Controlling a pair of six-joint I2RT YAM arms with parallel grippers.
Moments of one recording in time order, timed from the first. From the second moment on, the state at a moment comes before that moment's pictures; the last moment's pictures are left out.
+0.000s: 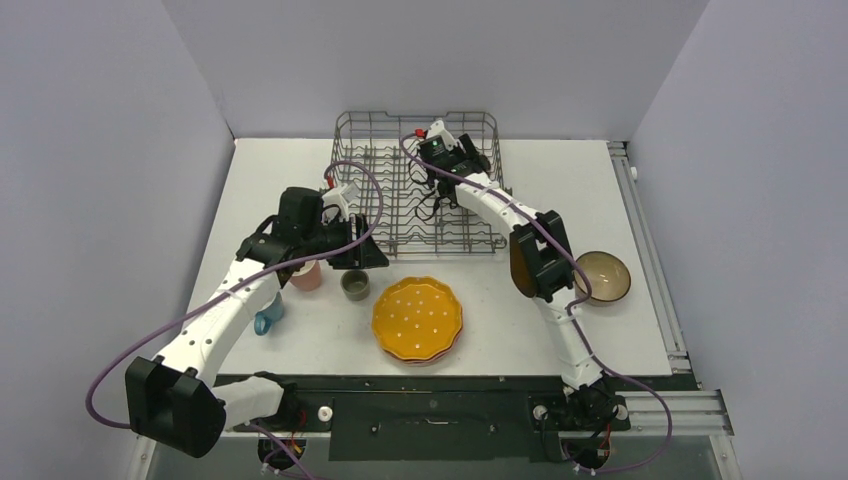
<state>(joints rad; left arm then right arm) -0.35 1.19 1.02 -0.58 0.54 -0.42 0.57 2.39 2.11 -0.45 0.80 -0.21</state>
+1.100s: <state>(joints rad) -0.35 1.23 1.02 -0.58 0.52 -0.40 0.51 2.53 2.14 -0.24 0.81 -0.44</state>
